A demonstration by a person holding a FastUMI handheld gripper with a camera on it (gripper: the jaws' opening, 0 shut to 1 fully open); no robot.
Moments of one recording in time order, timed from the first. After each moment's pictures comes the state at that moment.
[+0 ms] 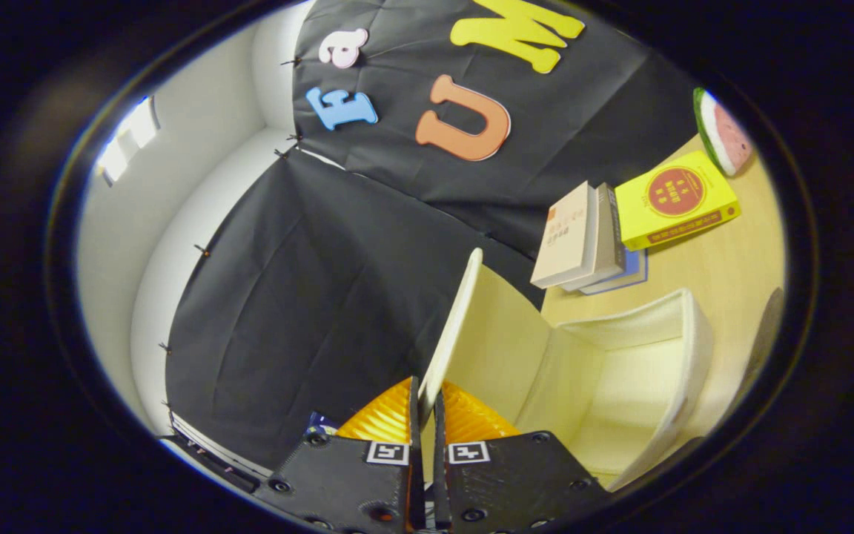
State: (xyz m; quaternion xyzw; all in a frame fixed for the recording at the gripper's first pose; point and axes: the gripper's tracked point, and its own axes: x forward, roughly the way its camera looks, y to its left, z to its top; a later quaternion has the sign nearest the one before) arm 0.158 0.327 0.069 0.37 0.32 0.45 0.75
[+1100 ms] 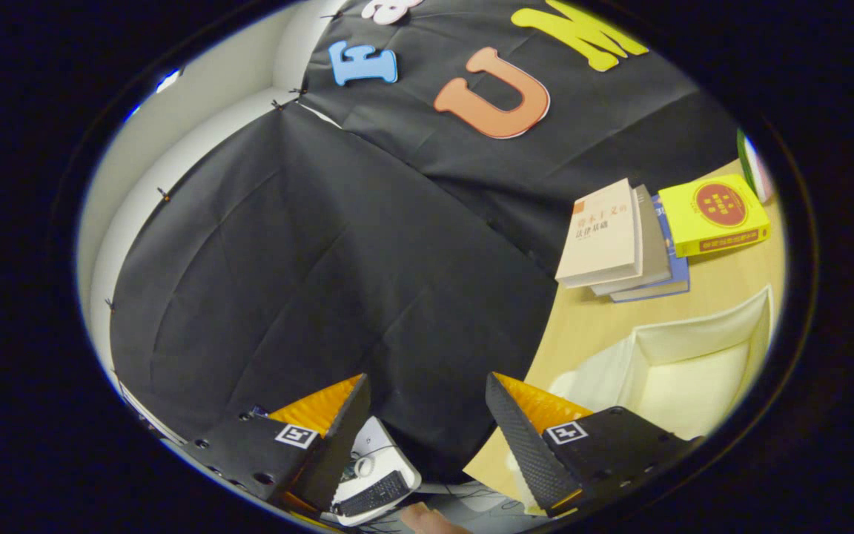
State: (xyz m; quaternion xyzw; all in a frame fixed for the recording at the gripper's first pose) arm 0.165 0.459 0.052 0.28 0.32 0.41 0.81
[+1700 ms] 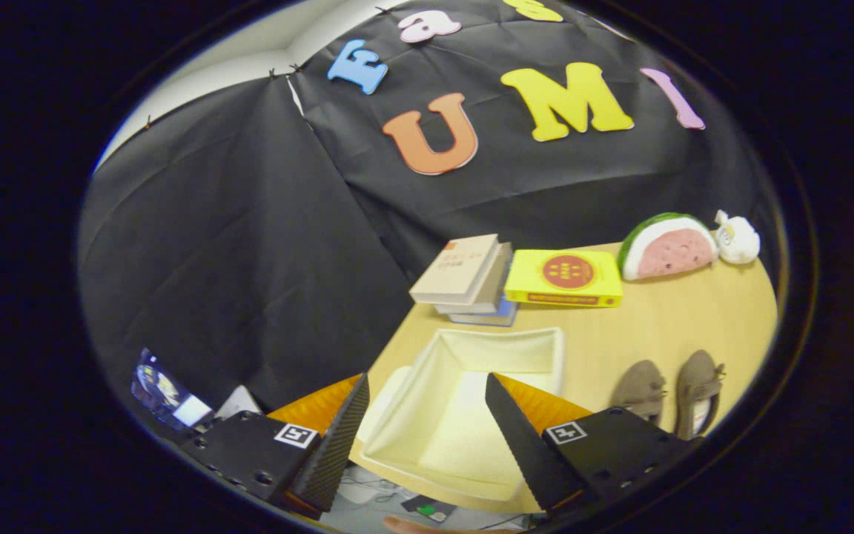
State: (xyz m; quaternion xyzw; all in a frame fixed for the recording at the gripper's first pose) arm 0.137 0.259 0.014 0.09 0.31 0.20 0.92
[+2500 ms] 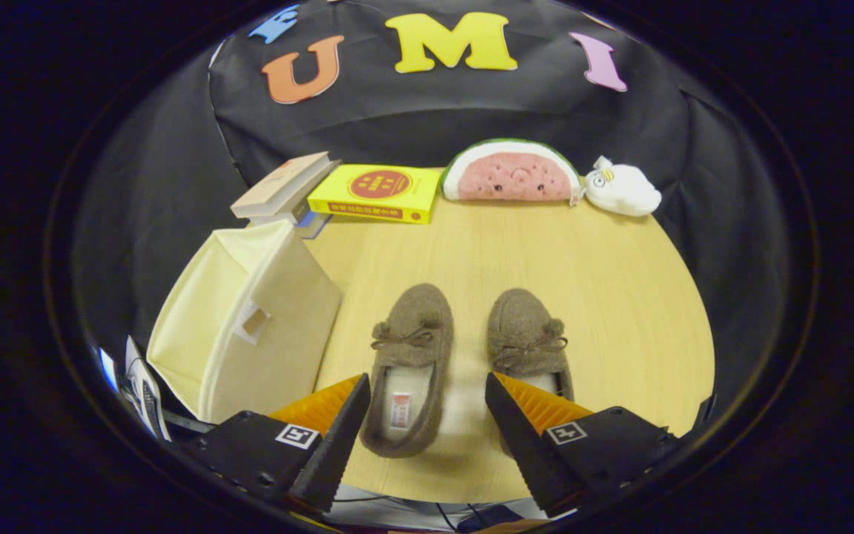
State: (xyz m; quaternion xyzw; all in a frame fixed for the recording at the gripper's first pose) arm 0.140 0.022 -0.130 0.01 0.46 0.03 0.89
